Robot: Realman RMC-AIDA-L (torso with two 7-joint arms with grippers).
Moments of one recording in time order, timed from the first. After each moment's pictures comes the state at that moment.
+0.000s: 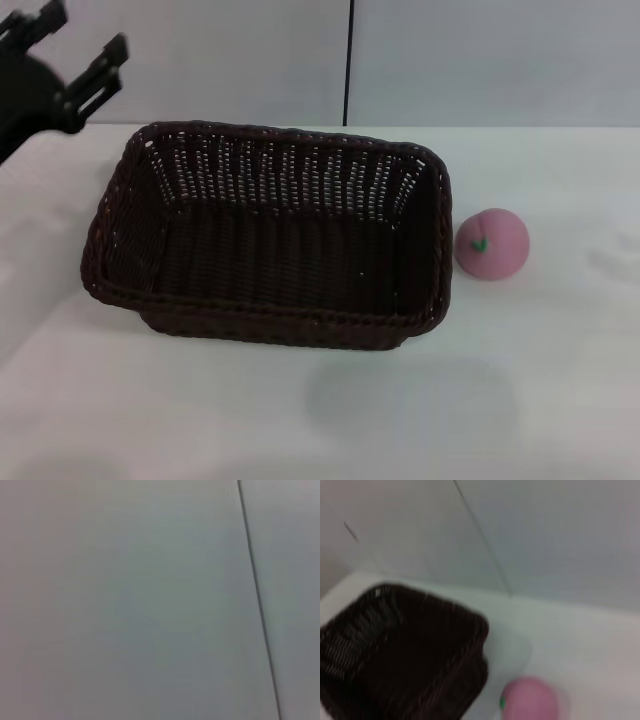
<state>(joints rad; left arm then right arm) -0.01 -2.07 1.37 1.07 0.87 1.00 -0.86 0.43 2.05 -0.45 -1.37 -2.31 -1.92 2.11</state>
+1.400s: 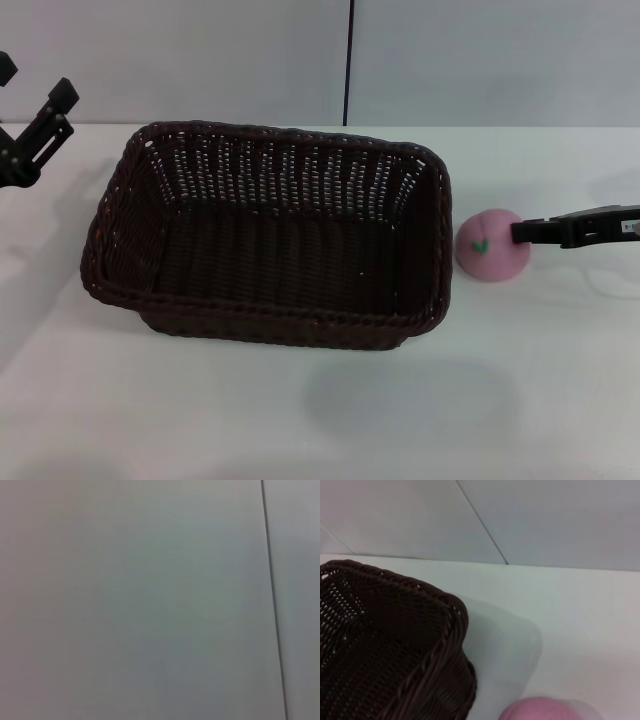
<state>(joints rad) -0.01 -2.07 1.29 0.79 0.73 1.23 -0.74 0.55 2.07 -0.75 -0.84 -2.32 -1.37 2.08</state>
